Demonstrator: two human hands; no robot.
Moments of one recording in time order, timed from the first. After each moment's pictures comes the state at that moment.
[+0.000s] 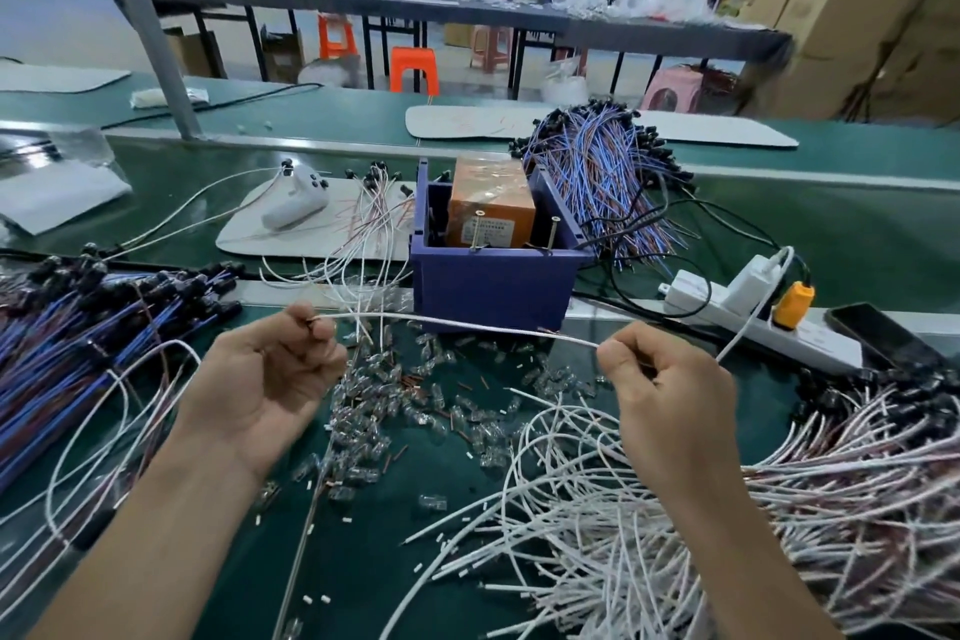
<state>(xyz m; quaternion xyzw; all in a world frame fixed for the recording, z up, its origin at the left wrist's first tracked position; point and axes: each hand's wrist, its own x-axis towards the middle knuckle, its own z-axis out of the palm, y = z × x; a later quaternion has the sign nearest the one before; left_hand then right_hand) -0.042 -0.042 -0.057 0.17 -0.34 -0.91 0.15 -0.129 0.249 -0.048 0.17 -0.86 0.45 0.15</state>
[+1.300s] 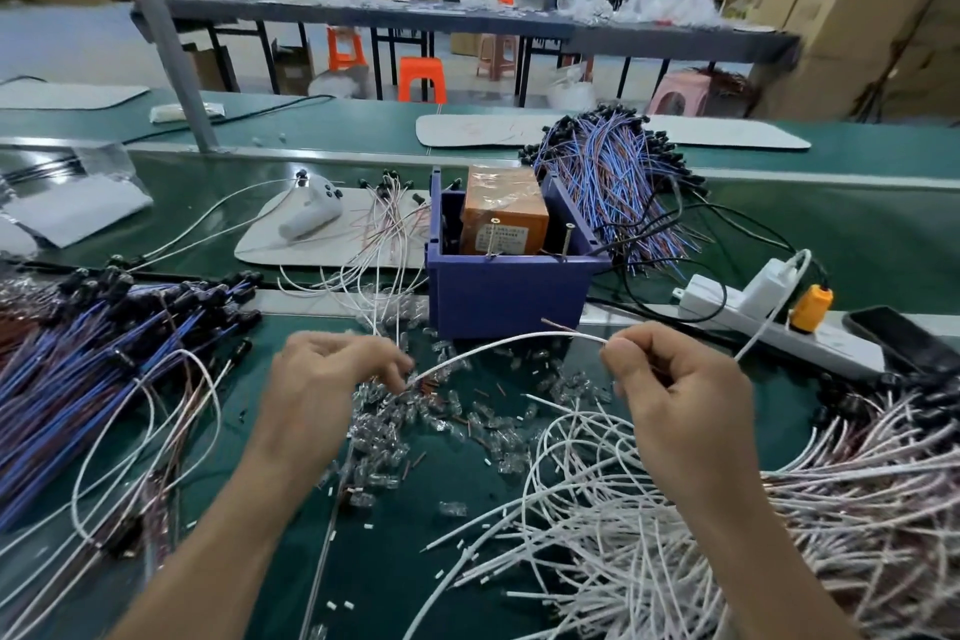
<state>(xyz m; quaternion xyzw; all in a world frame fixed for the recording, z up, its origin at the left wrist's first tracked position) -0.035 -0.017 -0.058 0.16 -0.78 -0.56 0.21 -0.126 0.245 -0.048 0.22 -0.82 0.50 0.17</state>
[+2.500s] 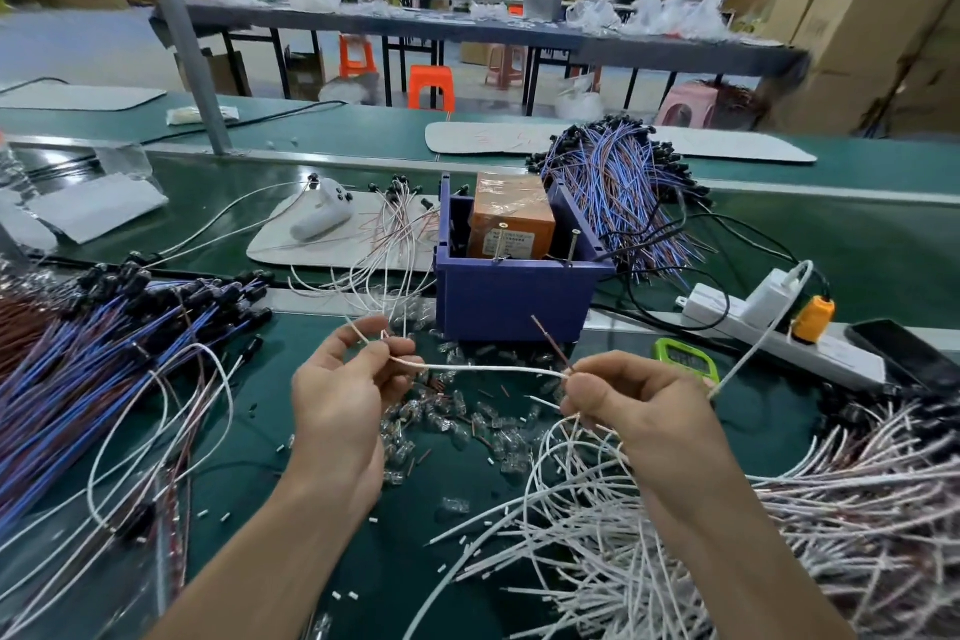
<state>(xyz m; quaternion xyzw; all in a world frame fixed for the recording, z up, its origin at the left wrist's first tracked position) -0.050 0.018 -0.060 0.30 -0.45 -0.79 0.30 -0.109 0.231 -0.040 0.14 -0.69 0.70 -0.11</state>
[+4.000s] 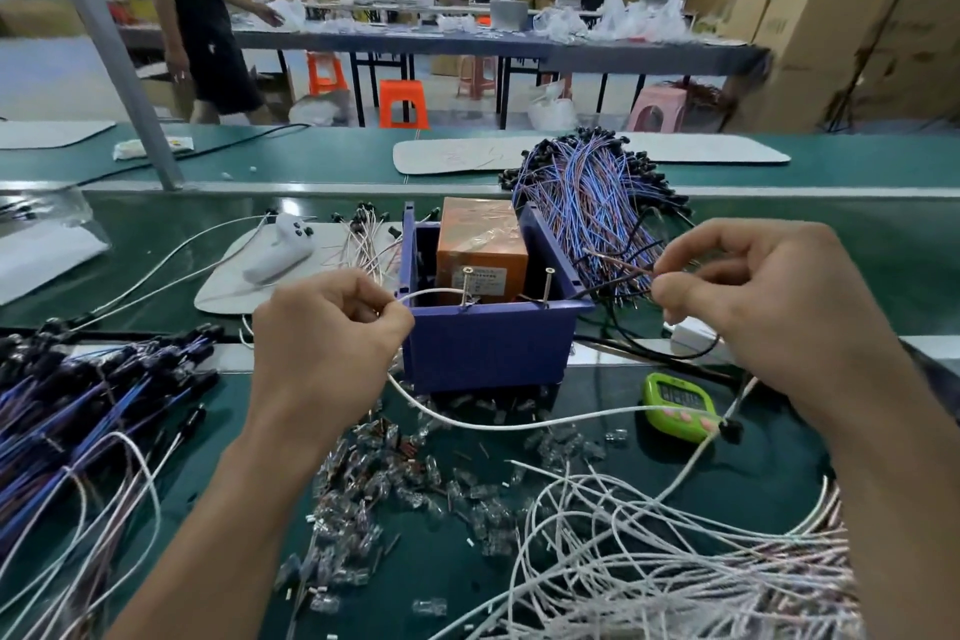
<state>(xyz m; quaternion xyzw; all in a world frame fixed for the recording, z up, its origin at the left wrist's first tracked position) -0.107 -0.005 -0.003 0.19 -0.83 -0.38 0.37 -0.198 0.270 0.050 0.23 -0.84 0.48 0.11</state>
